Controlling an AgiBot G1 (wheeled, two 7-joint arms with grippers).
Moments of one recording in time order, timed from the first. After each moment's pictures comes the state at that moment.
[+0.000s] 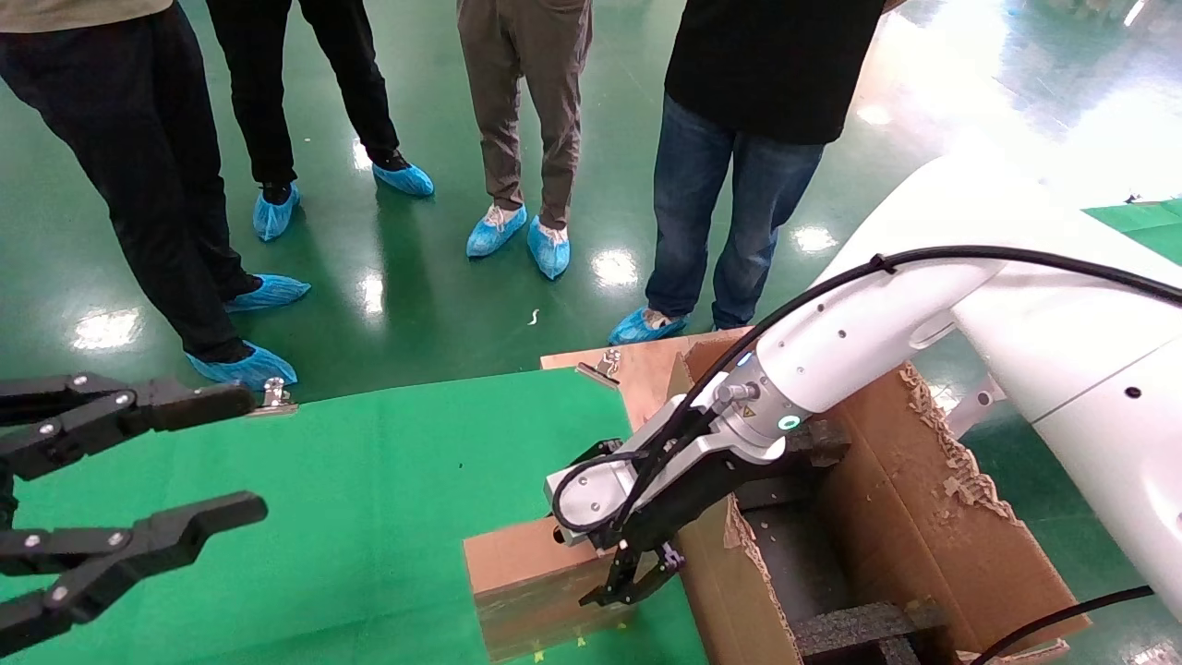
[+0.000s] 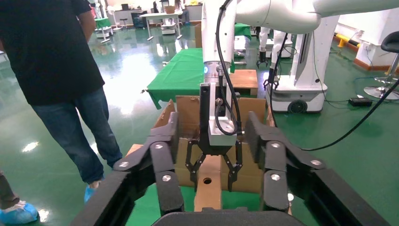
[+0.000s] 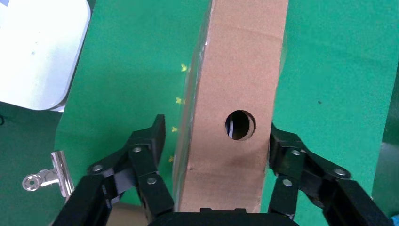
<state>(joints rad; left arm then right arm) -1.09 0.59 0.35 -1.26 0.68 1.47 -0.15 1.63 -0.98 -0.97 1.00 -1.58 -1.56 0.03</state>
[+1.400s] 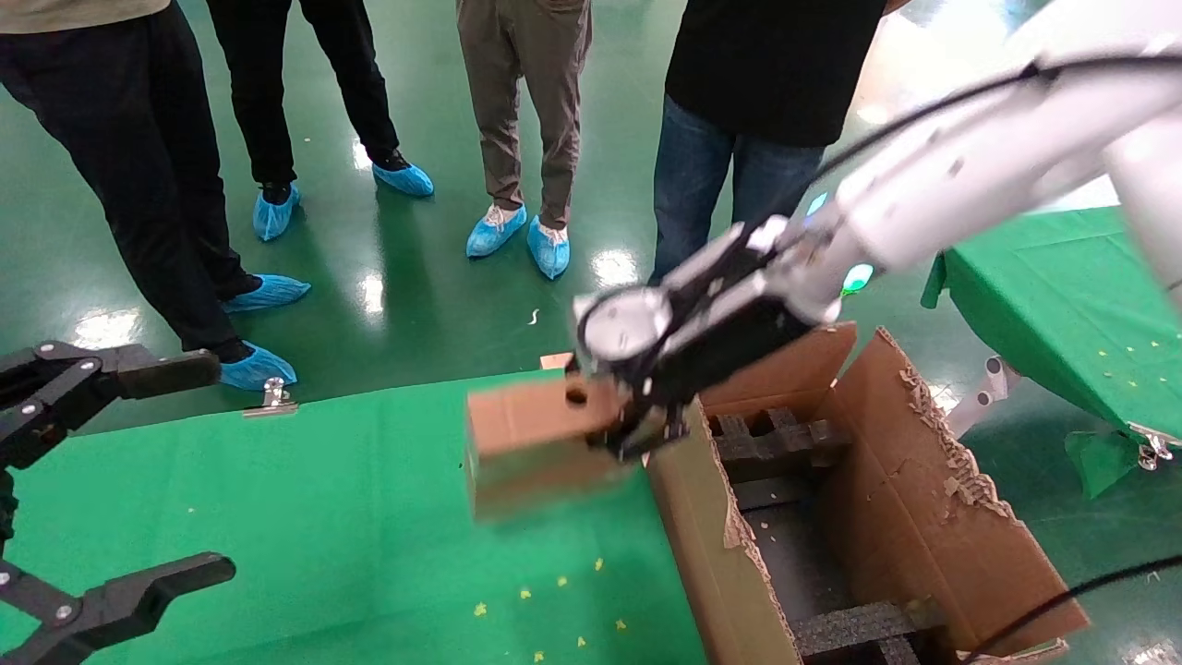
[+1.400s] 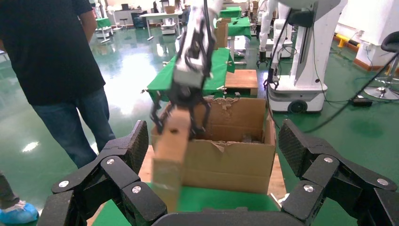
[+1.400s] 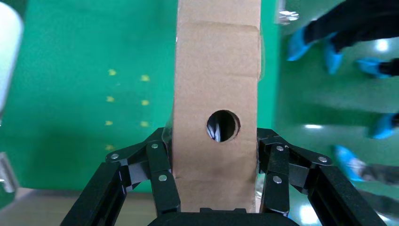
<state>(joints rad) -1.09 0.59 0.35 -1.26 0.68 1.47 -0.15 1.87 -0.94 -0.95 0.90 -1.51 -1.58 0.03</state>
